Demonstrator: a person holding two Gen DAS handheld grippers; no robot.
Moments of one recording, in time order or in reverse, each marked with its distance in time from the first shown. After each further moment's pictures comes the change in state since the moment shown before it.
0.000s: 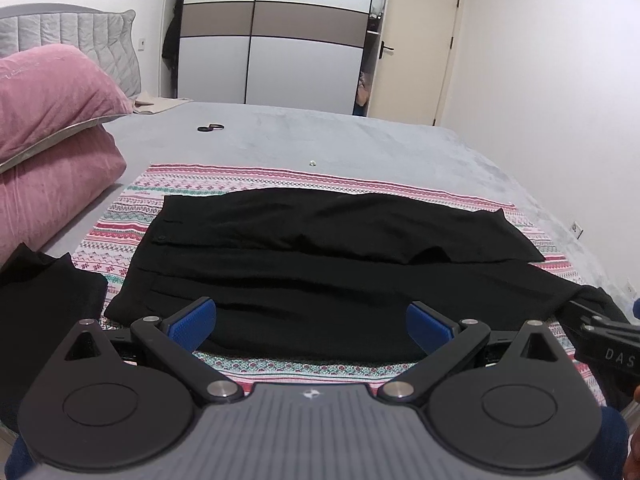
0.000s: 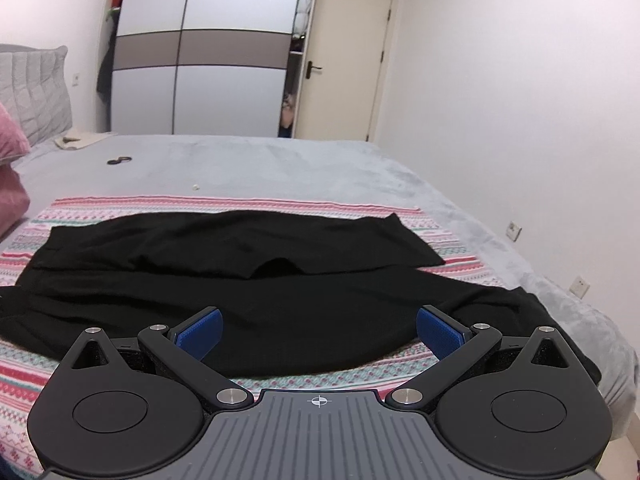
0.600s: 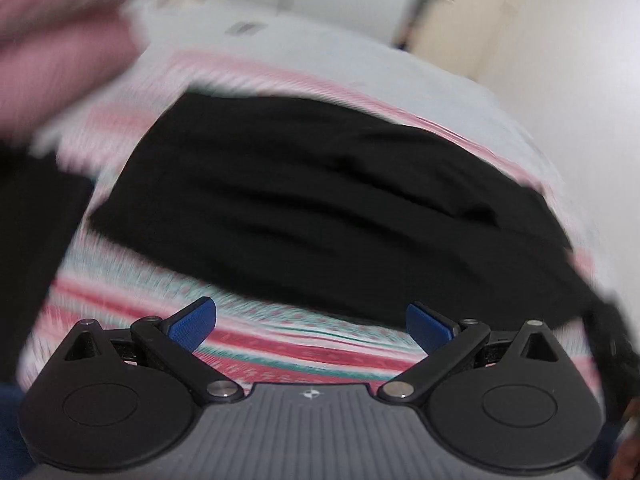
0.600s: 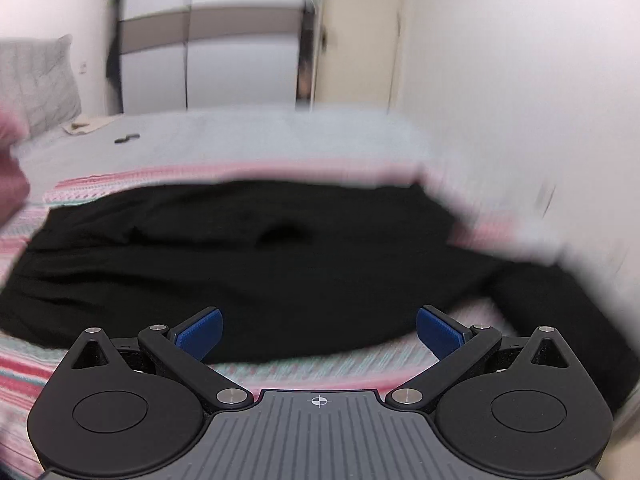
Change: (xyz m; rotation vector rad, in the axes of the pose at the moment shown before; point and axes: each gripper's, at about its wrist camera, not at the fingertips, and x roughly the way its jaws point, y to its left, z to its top) left arm 0.099 0.085 -0.020 -0.277 0.252 -0.003; right arm 0.091 -0.039 -0.017 0.027 0.171 0.092
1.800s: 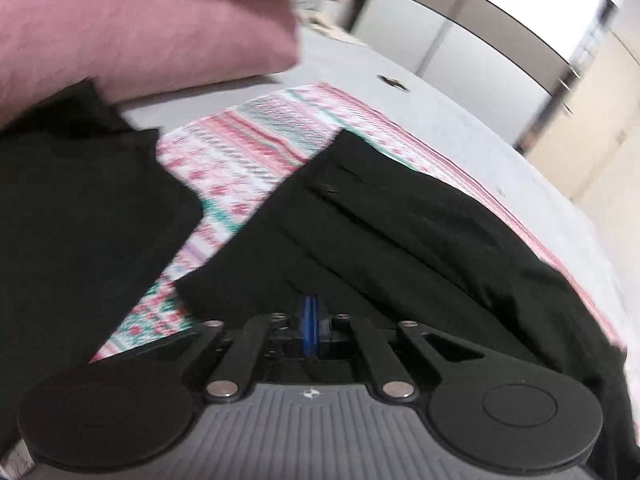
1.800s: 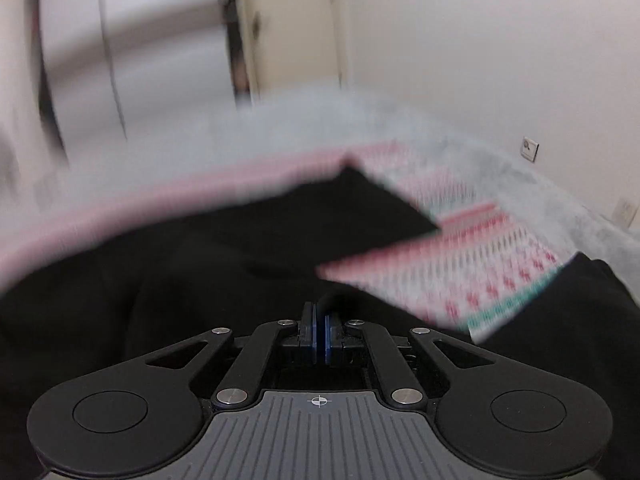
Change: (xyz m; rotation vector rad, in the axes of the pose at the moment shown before) left arm 0.045 0.091 0.055 -0.212 -0.178 0.252; right arm 0.167 -0.119 0.071 0.095 0.040 -0.065
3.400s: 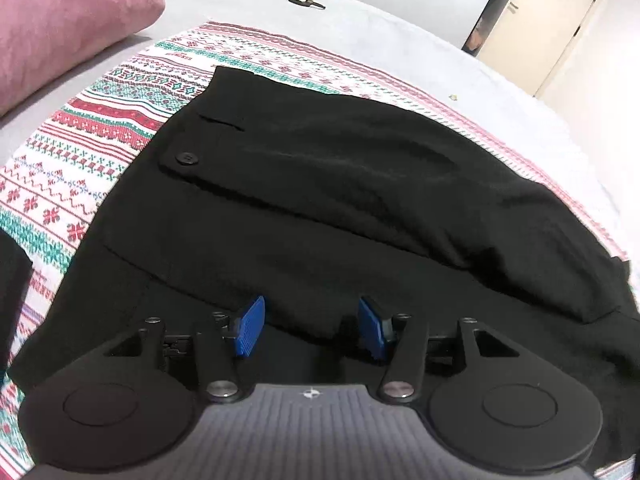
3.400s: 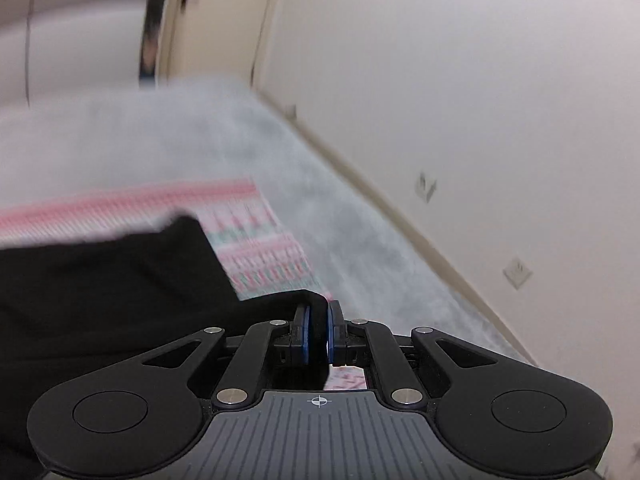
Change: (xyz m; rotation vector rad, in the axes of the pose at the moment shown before) left arm 0.119 -0.069 0.023 0.230 0.207 -0.076; right arm 0.012 -0.108 0.139 -0.067 0.061 -0.347
